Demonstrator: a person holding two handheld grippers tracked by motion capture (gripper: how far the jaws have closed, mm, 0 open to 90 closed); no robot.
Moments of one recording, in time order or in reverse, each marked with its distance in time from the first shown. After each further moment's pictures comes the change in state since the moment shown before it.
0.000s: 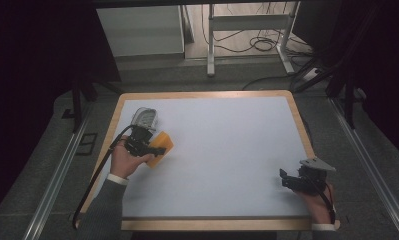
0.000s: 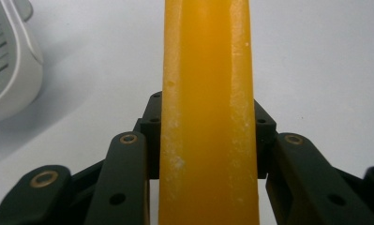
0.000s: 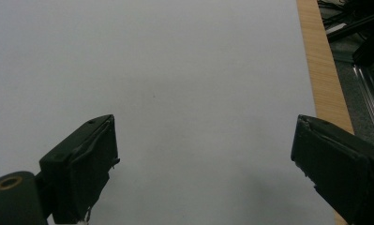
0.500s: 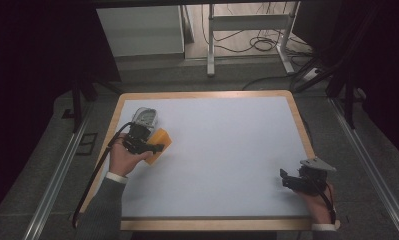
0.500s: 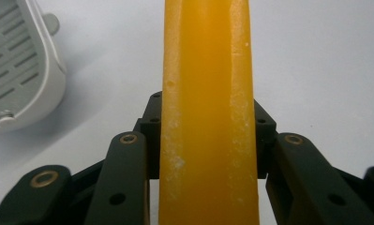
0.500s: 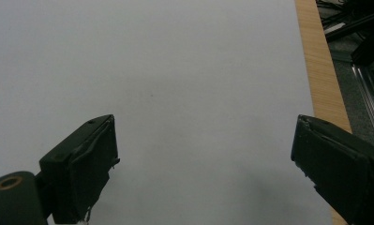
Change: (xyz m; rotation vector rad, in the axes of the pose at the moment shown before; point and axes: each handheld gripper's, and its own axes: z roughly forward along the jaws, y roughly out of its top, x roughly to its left) left arm 0.003 0.004 -0.008 -0.028 0.022 0.007; right arm -0.001 0.000 0.000 0.001 -0.003 -0.001
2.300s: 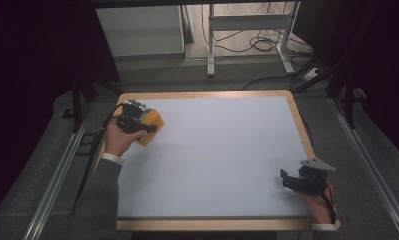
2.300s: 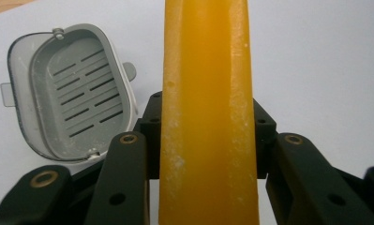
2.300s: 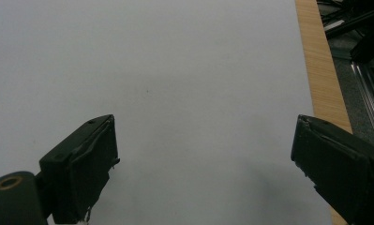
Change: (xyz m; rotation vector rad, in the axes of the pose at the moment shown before) left arm 0.045 0.037 -0.010 -0.024 0.048 -0.093; right arm -0.002 -0.002 0.002 0.011 -0.006 0.001
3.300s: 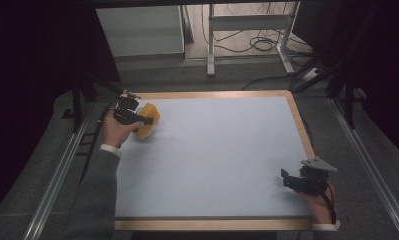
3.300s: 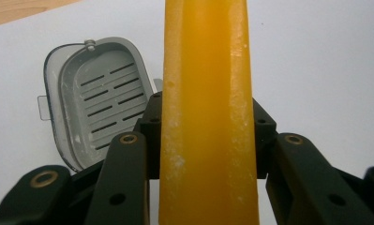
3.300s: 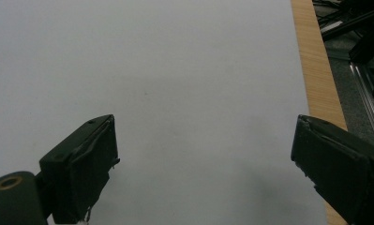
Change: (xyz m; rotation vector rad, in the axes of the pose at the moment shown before) left arm 0.026 0.013 0.005 -0.005 0.010 -0.068; right arm -0.001 0.001 -0.002 -0.011 0.000 0.005
